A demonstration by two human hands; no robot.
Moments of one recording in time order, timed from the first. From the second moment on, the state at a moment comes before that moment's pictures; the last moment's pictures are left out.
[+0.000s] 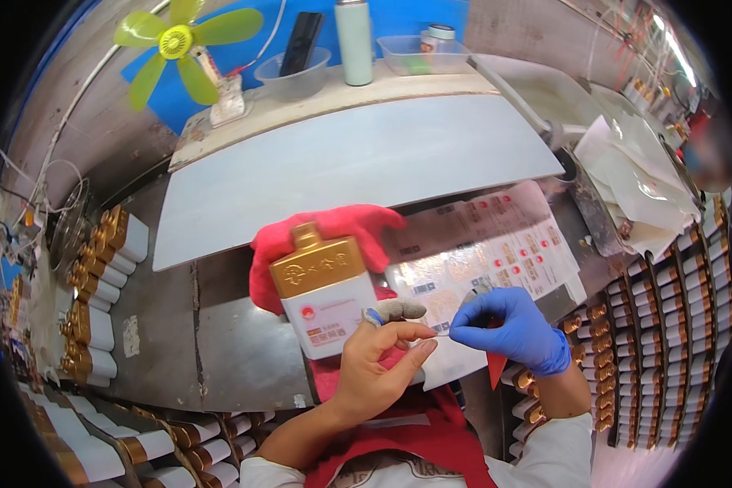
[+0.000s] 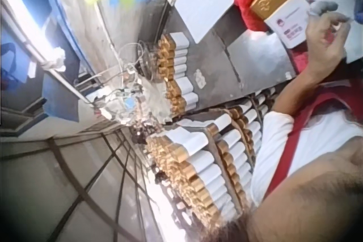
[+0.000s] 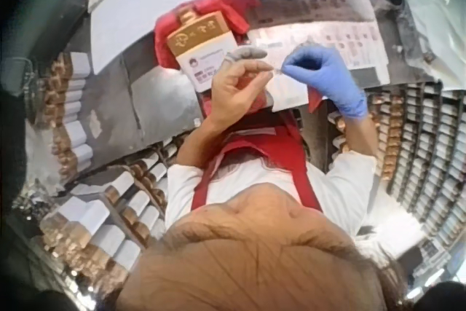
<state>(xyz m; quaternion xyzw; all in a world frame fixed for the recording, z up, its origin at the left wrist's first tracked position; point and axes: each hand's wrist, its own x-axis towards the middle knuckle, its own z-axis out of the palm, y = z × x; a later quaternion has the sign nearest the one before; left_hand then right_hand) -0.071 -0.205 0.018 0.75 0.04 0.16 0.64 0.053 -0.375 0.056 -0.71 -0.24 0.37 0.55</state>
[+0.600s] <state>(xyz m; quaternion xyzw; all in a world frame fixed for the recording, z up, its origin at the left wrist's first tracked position) -0.055 -0.091 0.018 0.73 0.15 0.39 0.53 0.078 -0.219 0.050 -0.75 -0.35 0.24 0.50</state>
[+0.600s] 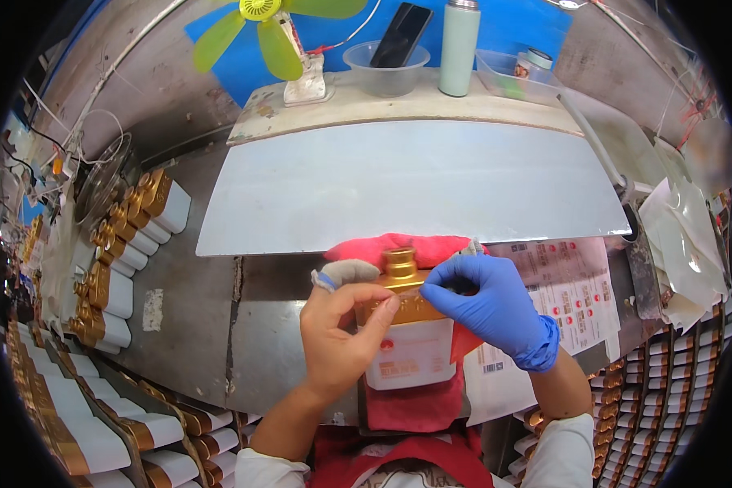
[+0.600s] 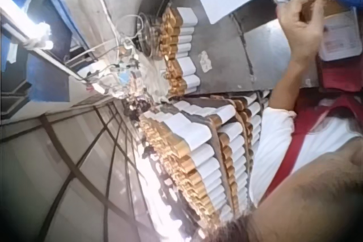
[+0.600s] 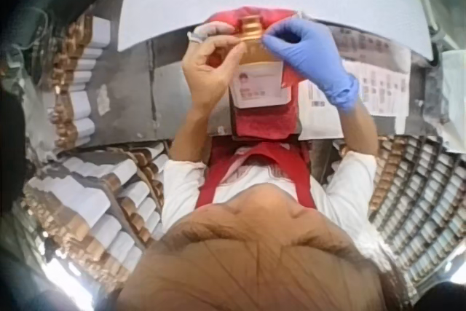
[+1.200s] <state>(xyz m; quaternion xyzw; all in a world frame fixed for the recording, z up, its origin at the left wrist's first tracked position) -0.038 -0.051 0.013 0.80 0.20 0.24 0.52 0.096 -0.191 0.045 -0.82 -0.38 0.21 0.38</state>
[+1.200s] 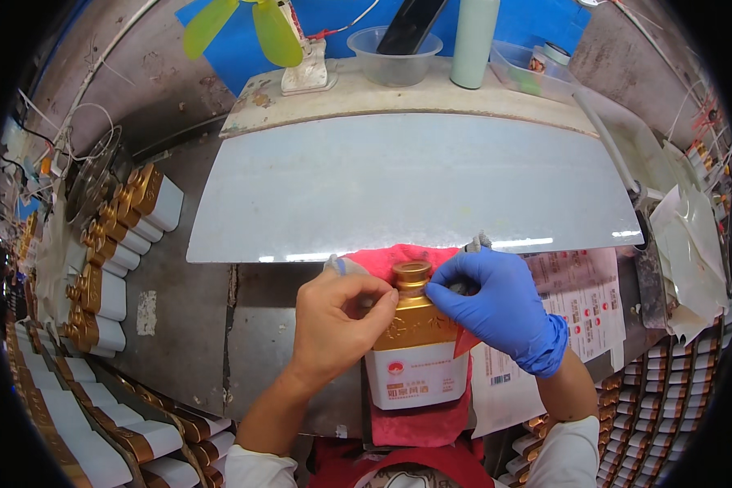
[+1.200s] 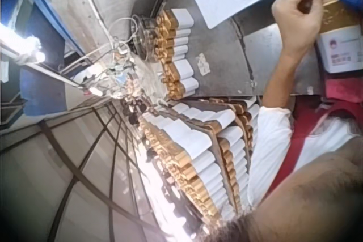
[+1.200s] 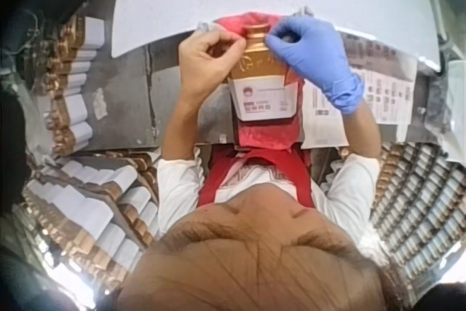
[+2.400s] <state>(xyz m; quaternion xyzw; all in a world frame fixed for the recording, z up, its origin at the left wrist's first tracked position) -0.037 -0.046 0.021 0.82 0.20 0.21 0.50 0.095 -0.196 0.034 -0.78 -0.38 0.22 0.45</state>
